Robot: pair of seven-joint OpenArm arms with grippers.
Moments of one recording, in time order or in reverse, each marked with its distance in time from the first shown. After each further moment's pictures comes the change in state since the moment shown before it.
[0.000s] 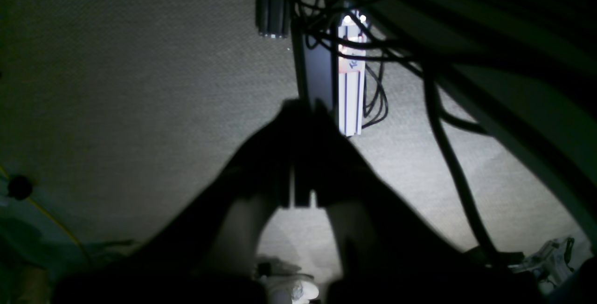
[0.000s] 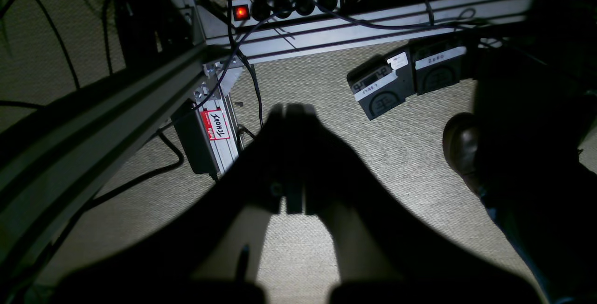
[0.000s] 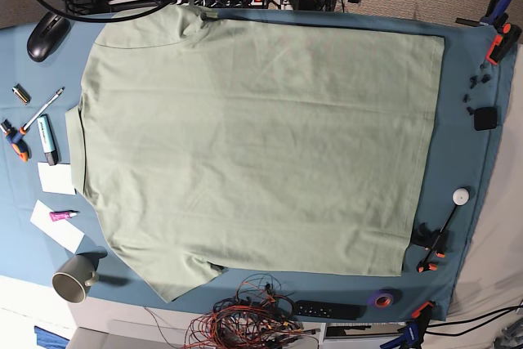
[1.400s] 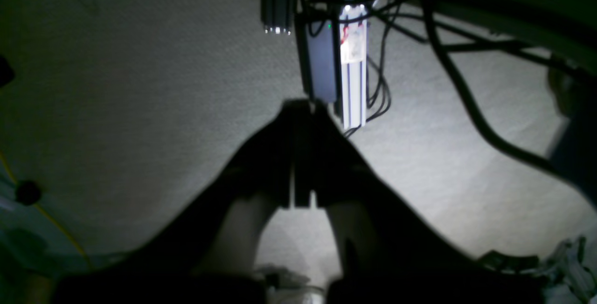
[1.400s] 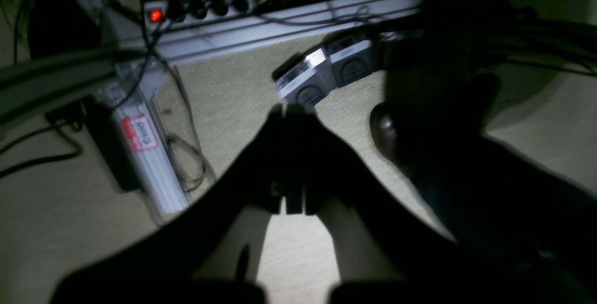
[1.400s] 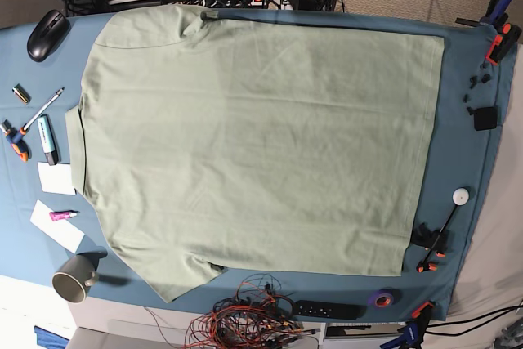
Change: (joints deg) left arm 26.2 -8.9 -2.5 42.0 -0.2 2.6 9.2; right arm -25.1 0.0 -0.1 34.3 6.8 0.1 -1.5
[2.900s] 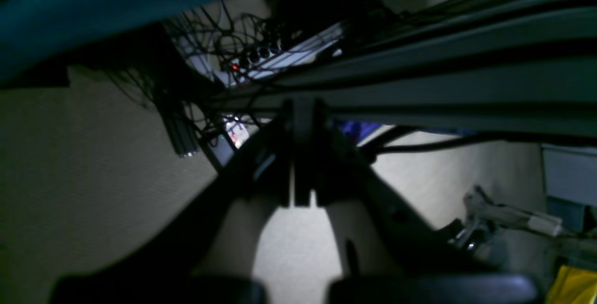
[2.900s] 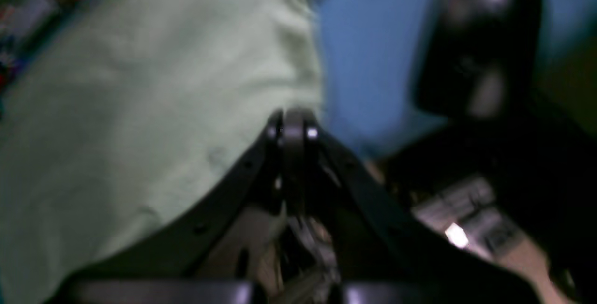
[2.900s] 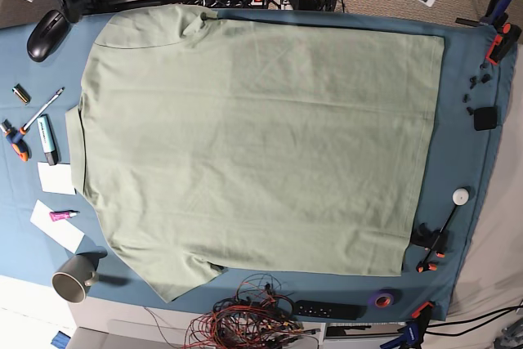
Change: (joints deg) left arm 28.6 -15.5 -27.5 63.3 -31.4 -36.1 23.0; right arm -17.9 -5.0 28.4 61.2 67.9 24.1 -32.4
